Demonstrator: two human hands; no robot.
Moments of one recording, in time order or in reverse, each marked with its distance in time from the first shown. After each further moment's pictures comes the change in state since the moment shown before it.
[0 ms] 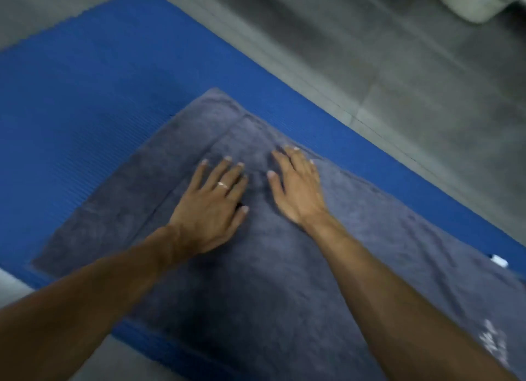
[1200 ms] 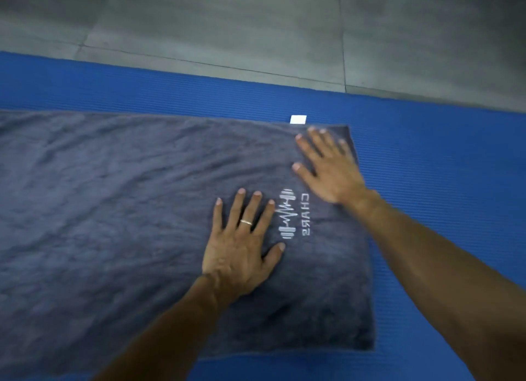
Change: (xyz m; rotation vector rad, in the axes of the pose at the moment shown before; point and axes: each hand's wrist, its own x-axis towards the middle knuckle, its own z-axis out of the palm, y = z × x) left_hand 0.026 0.519 0.101 -0.012 -0.187 0.291; right_hand -0.287 0.507 -0.054 -0.159 -0.065 0.310
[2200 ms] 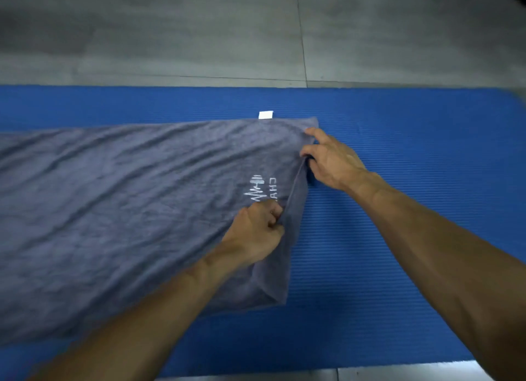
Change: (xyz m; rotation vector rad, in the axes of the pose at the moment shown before) left_hand 0.007 0.078 -0.076 -0.799 -0.270 -0.273; right_hand -0.071 0.038 -0.045 0.130 0.087 -0.016
